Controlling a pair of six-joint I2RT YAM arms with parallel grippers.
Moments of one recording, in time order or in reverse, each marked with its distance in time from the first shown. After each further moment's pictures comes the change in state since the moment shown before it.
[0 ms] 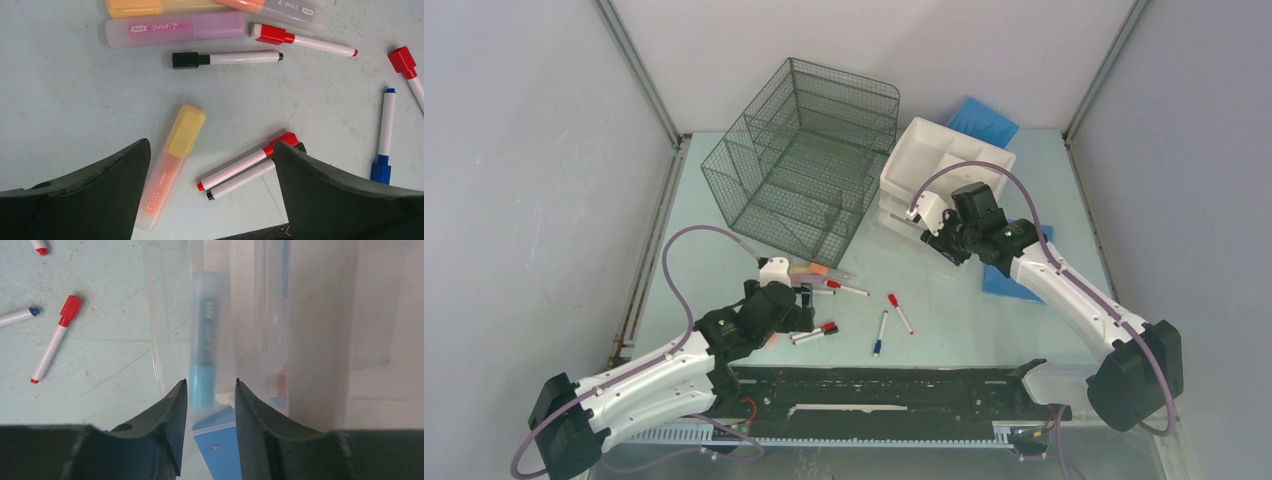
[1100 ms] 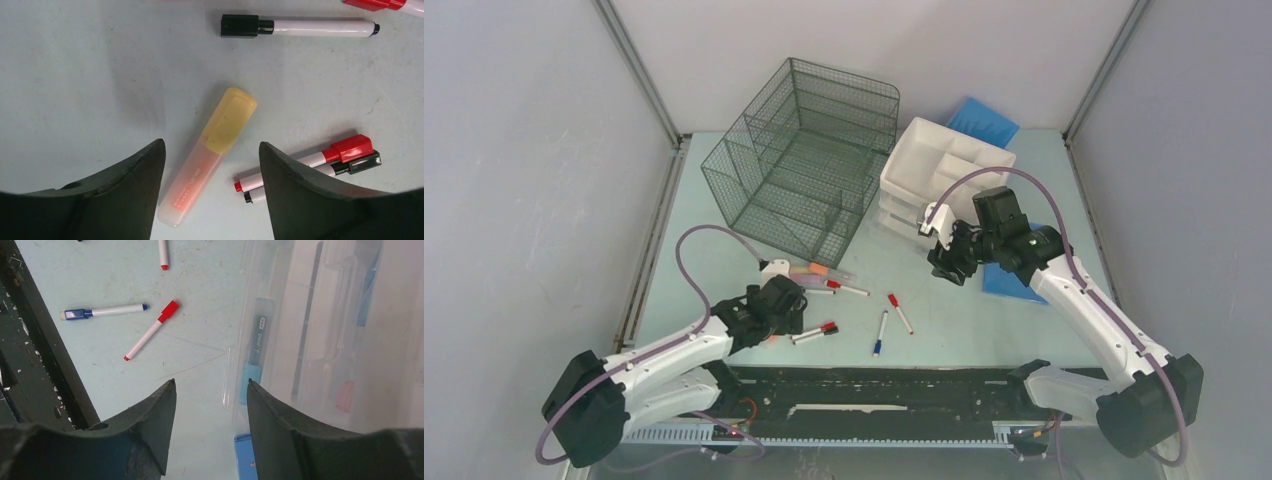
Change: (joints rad) left arm 0.091 0.177 0.002 -0.051 0.028 0.002; right arm -0.059 -0.124 0.000 -0.144 -0.376 -0.069
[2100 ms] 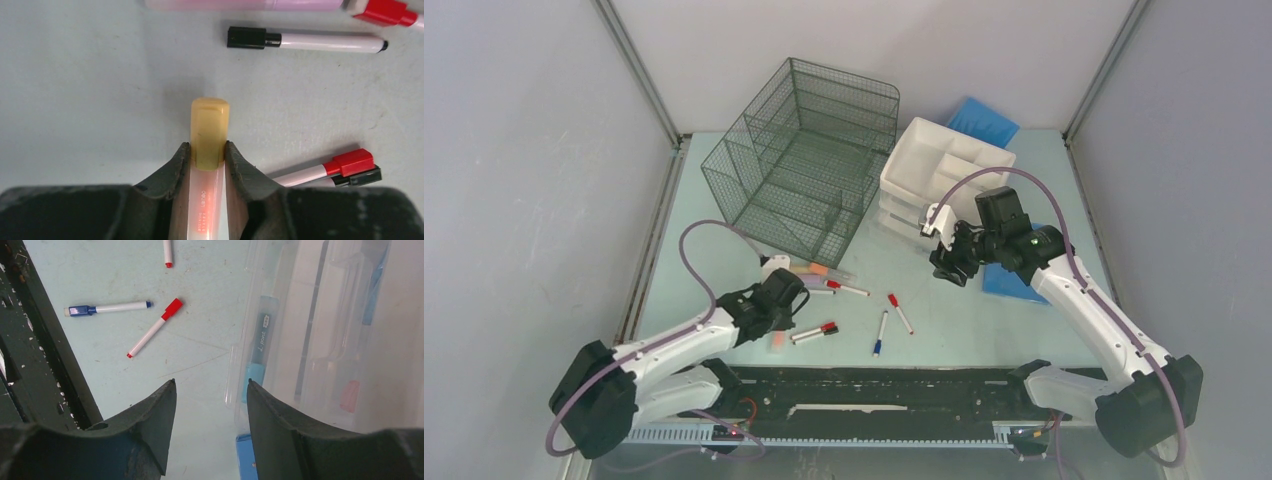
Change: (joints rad) left arm 0.053 0.110 0.039 0.024 0.035 0.008; right arm -0.018 0.000 -0.002 -0.016 -0.033 -0.022
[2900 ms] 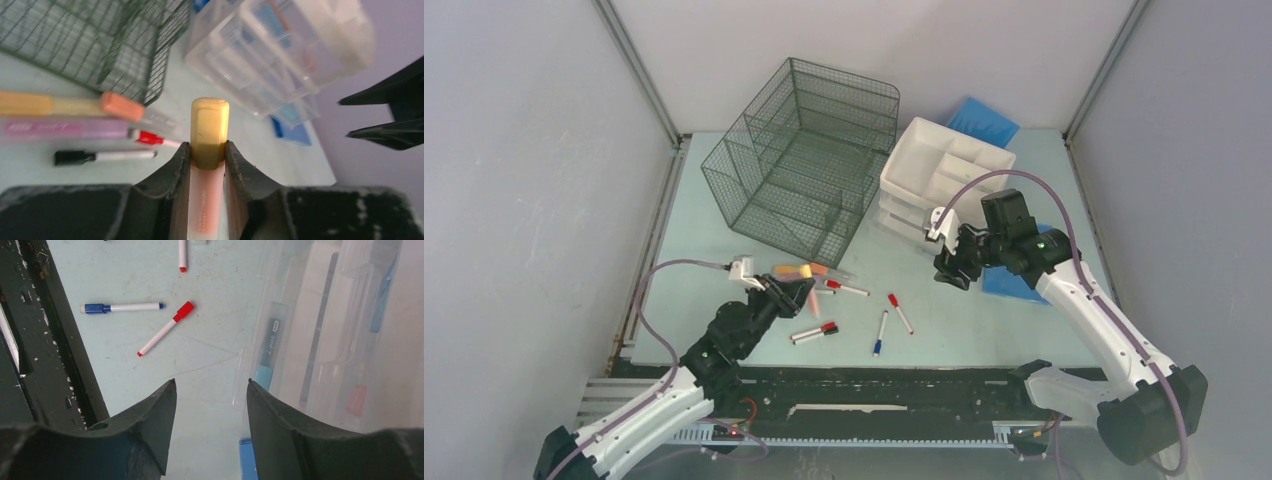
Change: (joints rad) left arm 0.001 -0.658 -0.382 0.683 0.125 -0.165; right arm -0.017 -0.035 -0.009 -0.026 -0.066 -0.041
